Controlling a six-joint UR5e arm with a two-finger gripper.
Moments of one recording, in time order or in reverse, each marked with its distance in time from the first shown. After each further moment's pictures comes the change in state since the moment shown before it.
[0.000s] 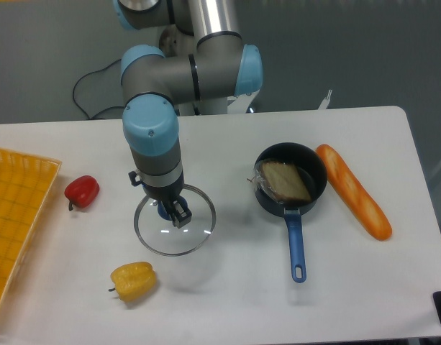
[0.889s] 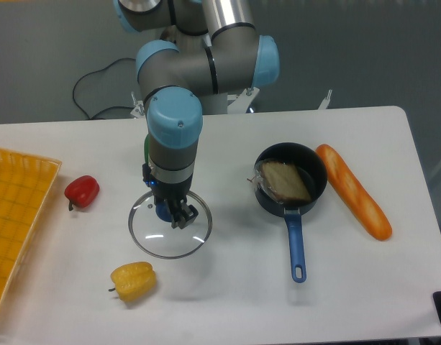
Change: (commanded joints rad) arm 0.037 0.014 0.014 0.009 -0.097 0.003
